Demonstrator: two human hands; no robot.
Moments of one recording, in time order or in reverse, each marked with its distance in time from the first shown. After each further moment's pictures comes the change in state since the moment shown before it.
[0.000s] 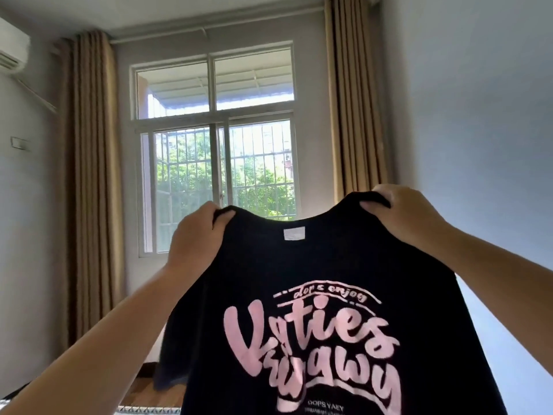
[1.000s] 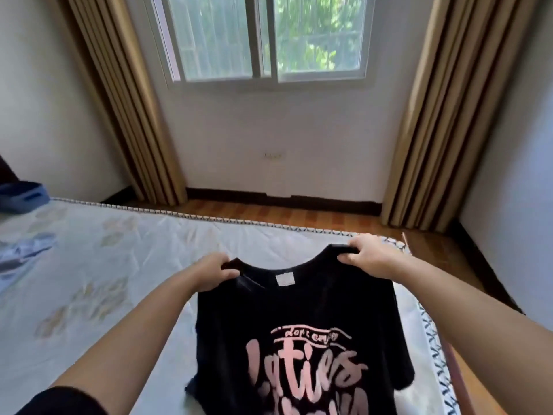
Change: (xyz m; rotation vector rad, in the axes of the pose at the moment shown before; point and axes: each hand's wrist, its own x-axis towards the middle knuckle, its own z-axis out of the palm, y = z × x) left_hand -0.268 -0.309 0.084 0.199 -1.225 -0.603; right_hand -0.190 0.029 0.361 0.060 -1.027 0.406
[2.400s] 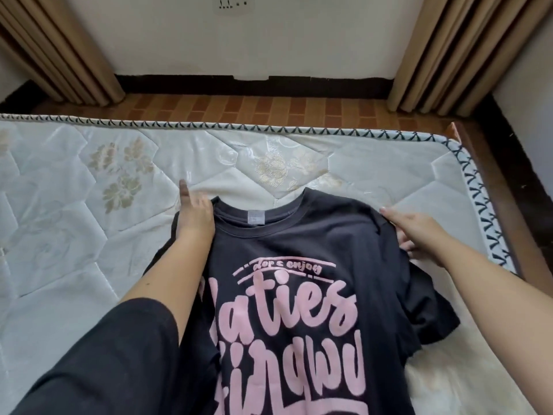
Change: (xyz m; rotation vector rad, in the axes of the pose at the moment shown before) left_hand 0.255 -0.075 0.172 1.465 0.015 0.013; right_hand 0.188 0.197 0.154 0.747 -0.011 0.629
